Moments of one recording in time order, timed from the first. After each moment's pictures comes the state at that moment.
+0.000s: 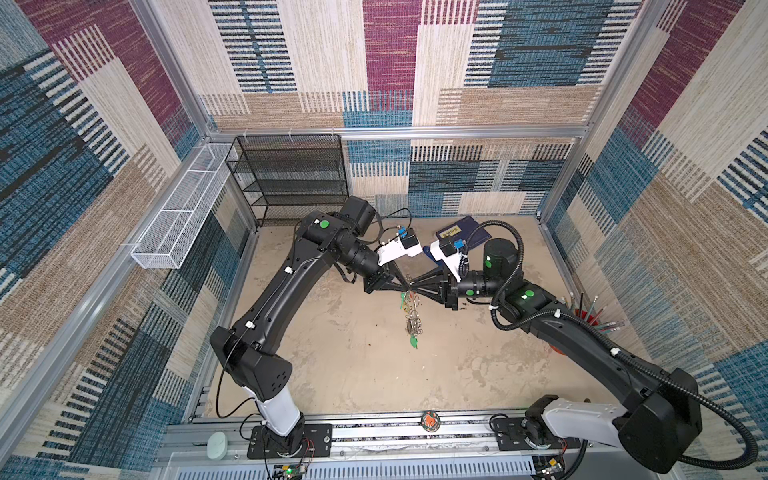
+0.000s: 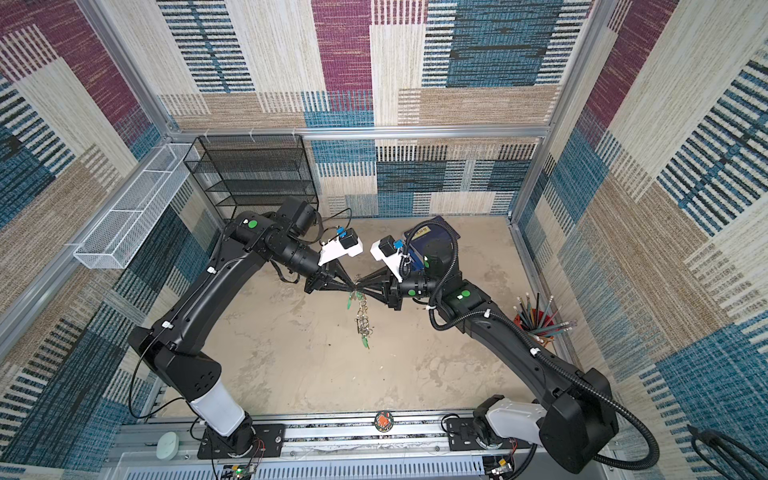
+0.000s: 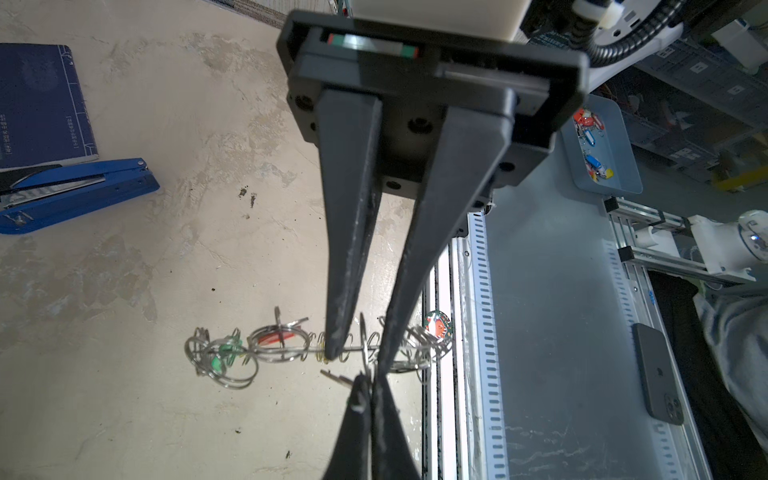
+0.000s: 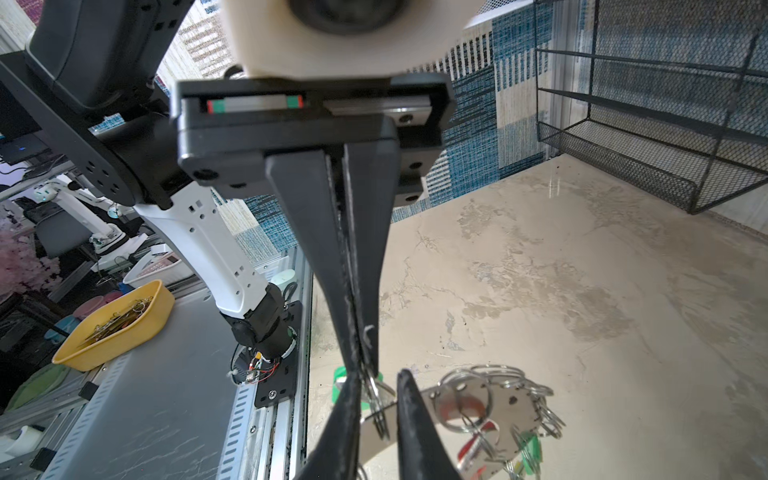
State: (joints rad) left arm -0.54 1.72 1.99 -1.44 0.79 0.66; right arm 0.54 1.24 1.01 -0.02 -0.90 0.10
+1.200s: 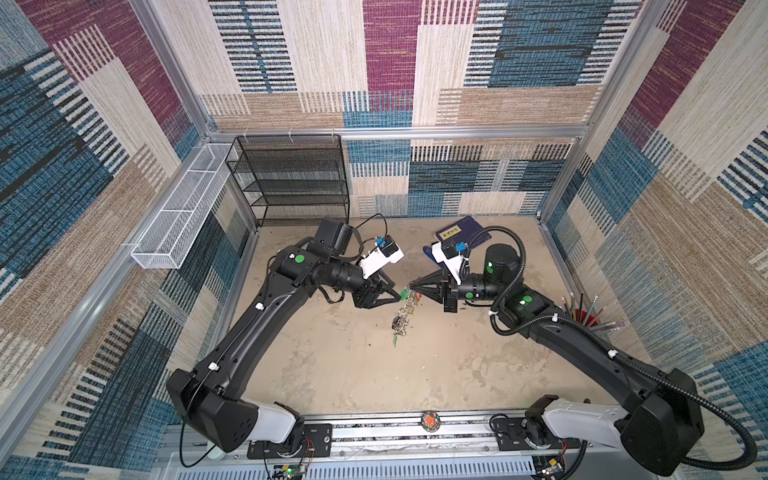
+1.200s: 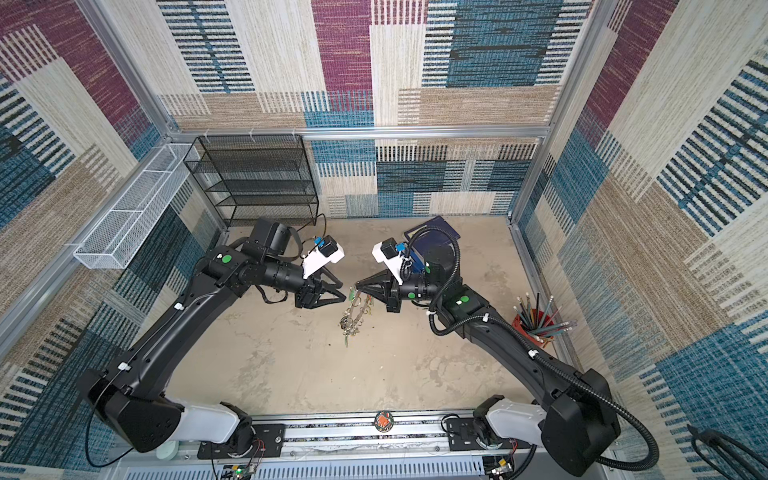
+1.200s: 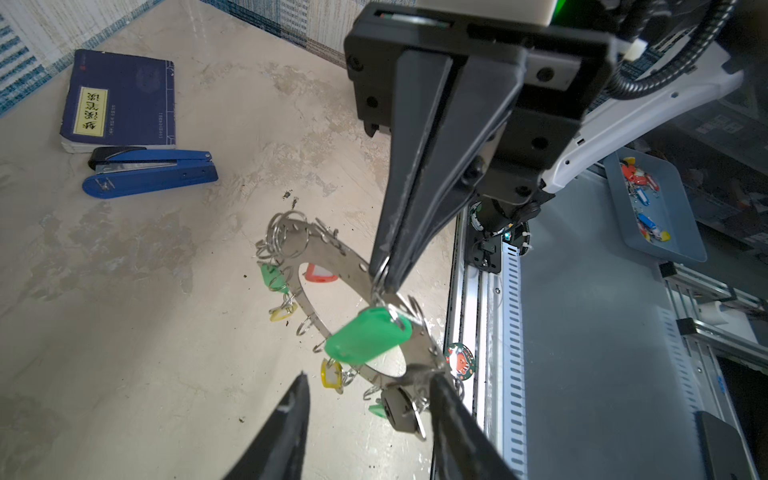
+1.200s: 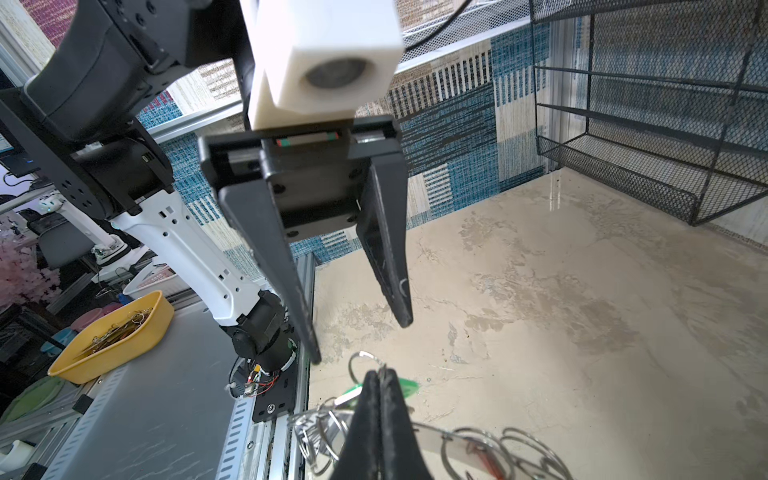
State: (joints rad) left arm -0.49 1.39 1.51 -1.01 0.74 0.40; right arm 0.55 1.22 0.95 0.11 -0.89 0.17
